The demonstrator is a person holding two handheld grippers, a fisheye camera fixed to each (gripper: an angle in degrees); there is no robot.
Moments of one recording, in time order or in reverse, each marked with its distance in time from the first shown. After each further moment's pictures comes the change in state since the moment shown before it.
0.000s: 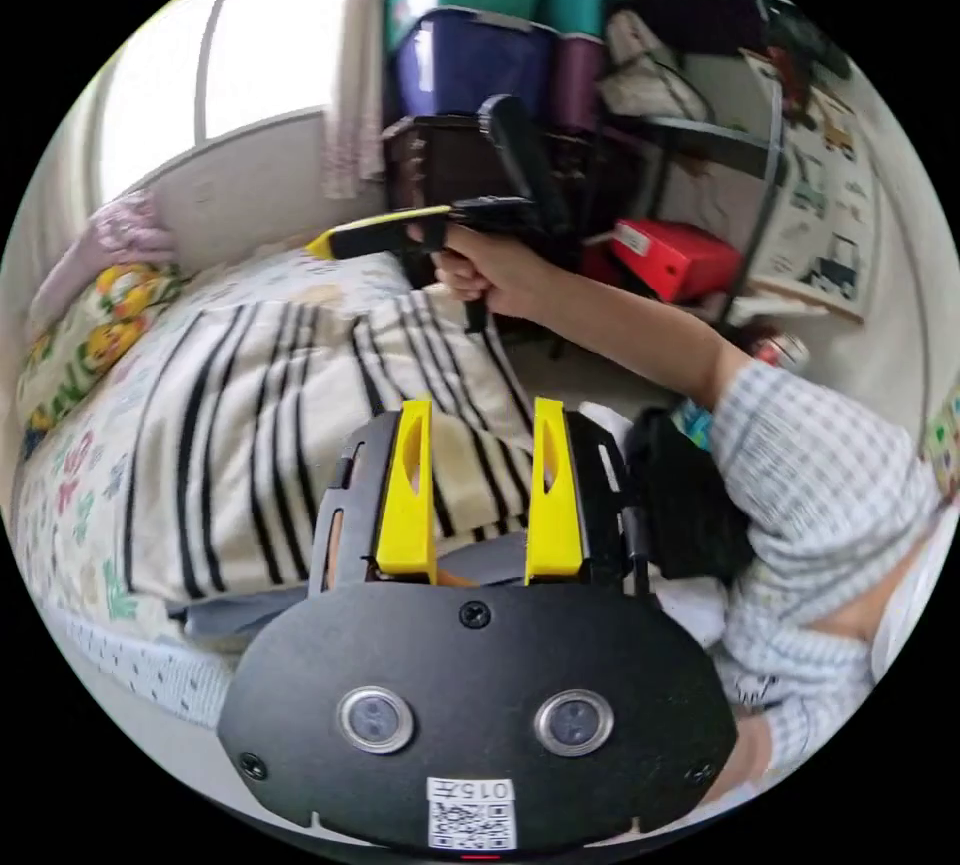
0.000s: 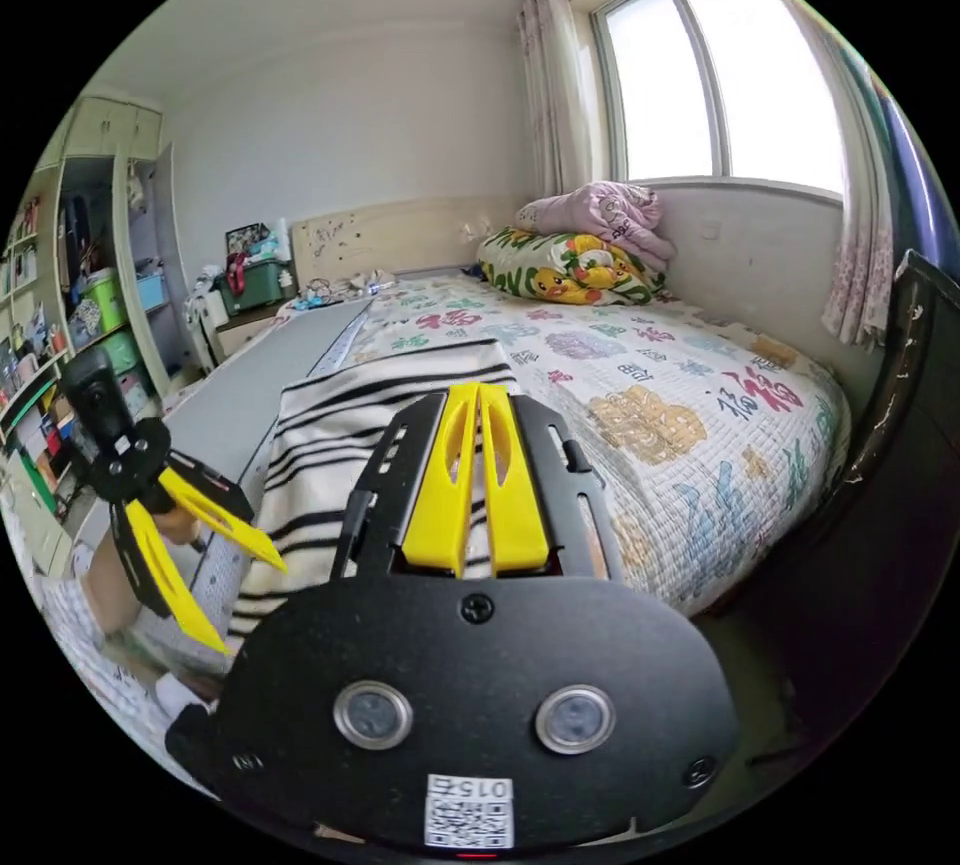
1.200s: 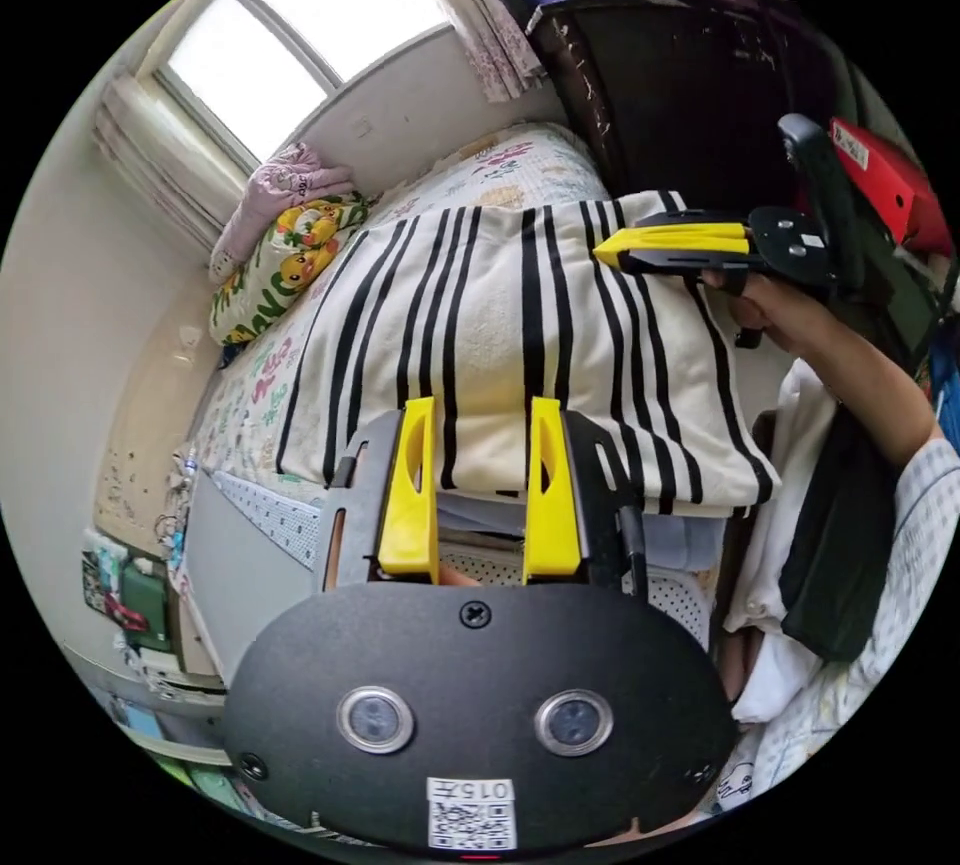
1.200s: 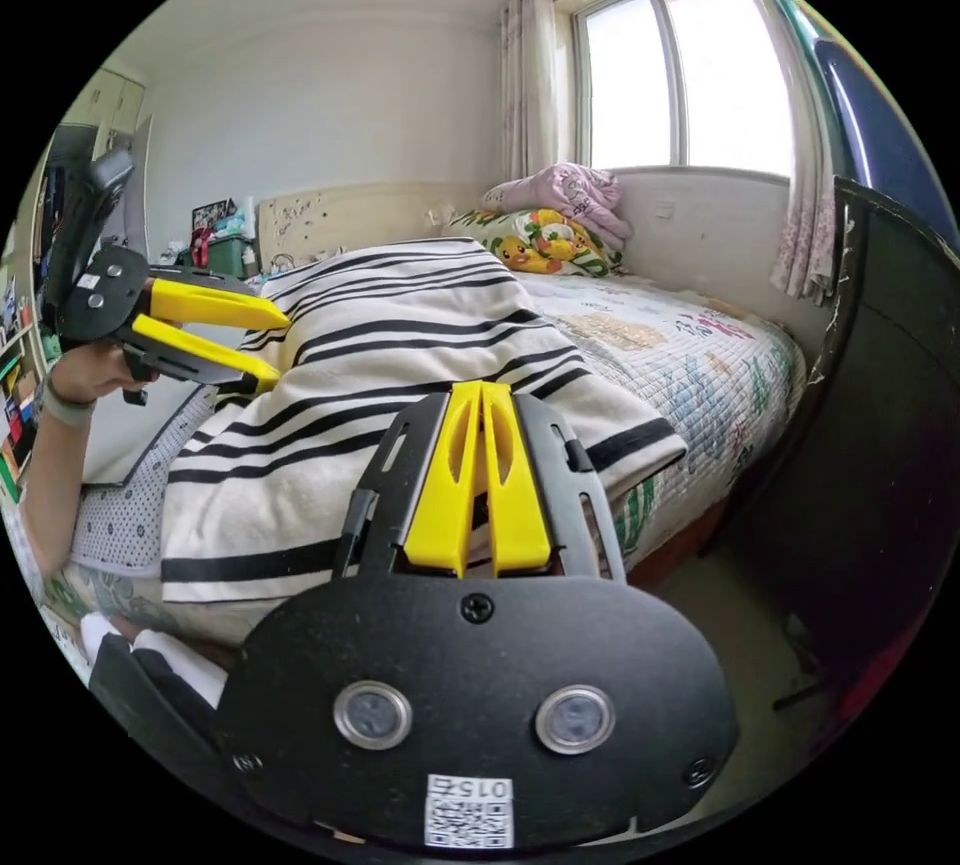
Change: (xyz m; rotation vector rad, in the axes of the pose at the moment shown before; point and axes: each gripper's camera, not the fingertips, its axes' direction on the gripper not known) left arm 0.103 -0.144 -0.211 -0.405 -0.804 -0.194; right arm -0.055 0.158 0.034 0.066 0.189 0.034
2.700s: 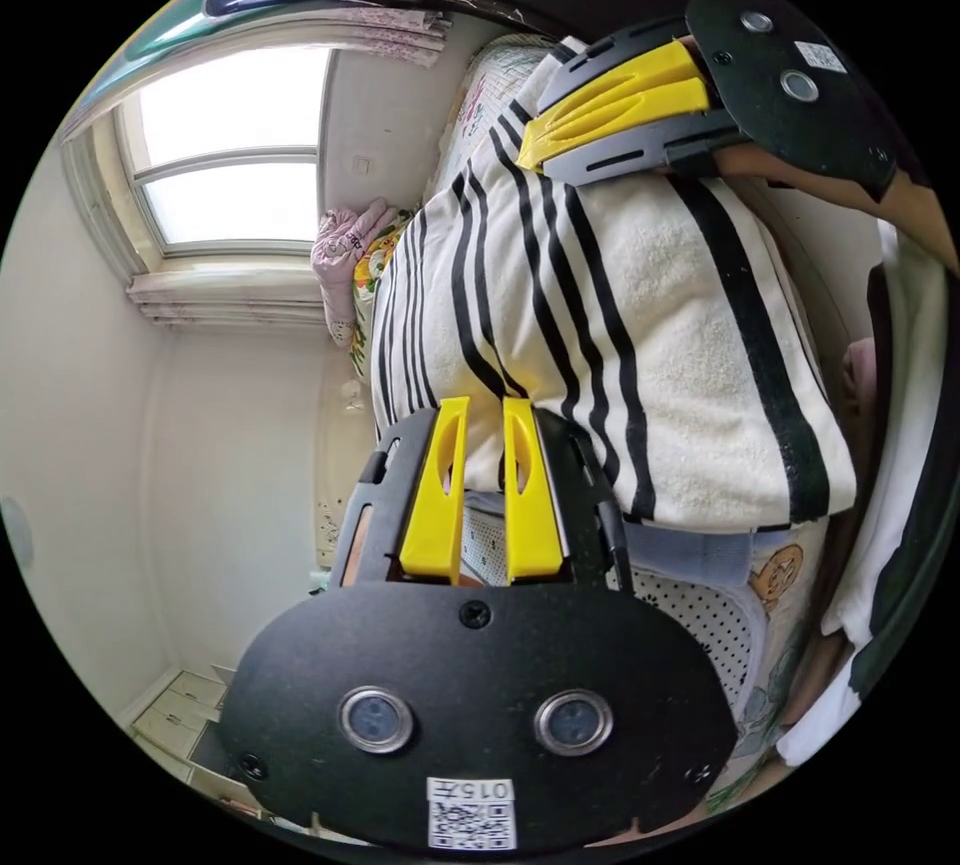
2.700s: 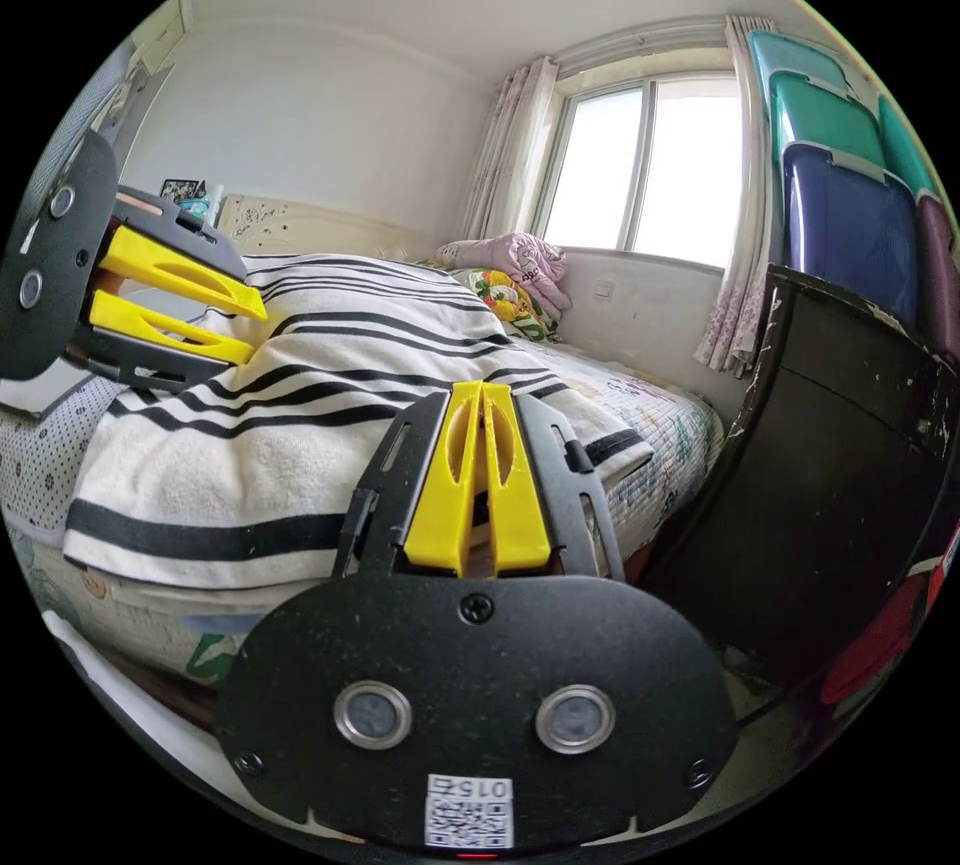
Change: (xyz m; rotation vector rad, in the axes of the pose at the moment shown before) left arm 0.228 -0.107 -0.182 -0.153 -0.515 0.340; right arm -0.080 0.097 0.029 0.169 0.245 -0.122
